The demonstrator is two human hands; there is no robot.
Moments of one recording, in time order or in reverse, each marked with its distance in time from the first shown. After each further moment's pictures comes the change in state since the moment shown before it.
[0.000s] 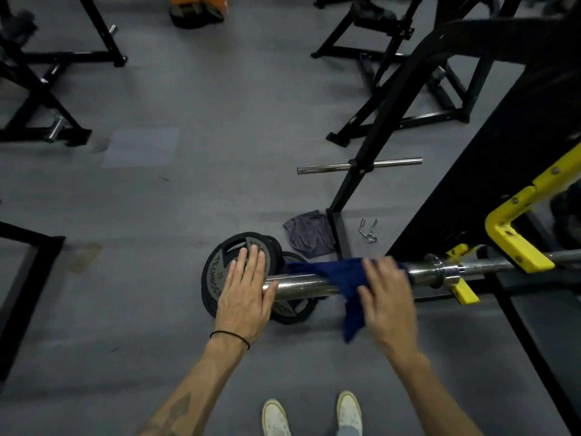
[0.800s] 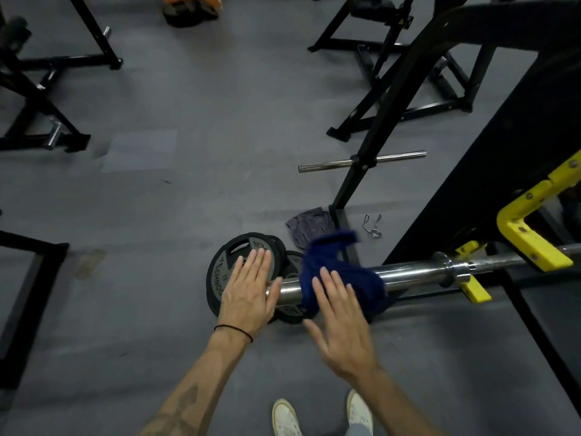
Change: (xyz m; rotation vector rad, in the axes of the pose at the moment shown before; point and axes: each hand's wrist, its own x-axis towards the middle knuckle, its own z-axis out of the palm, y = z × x) left_hand 0.019 -0.010 -0.003 -0.059 -0.008 0.075; right_hand -0.019 -0.091 0.022 0.083 -0.139 -0.203
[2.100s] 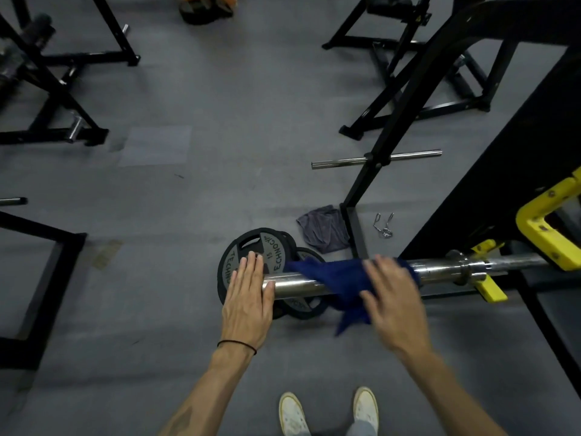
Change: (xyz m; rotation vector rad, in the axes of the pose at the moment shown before) left_hand -0.044 -0.010 0.005 -0.206 0.092 -0.233; right_hand 0.001 0.070 -0.026 -0.042 -0.007 0.148
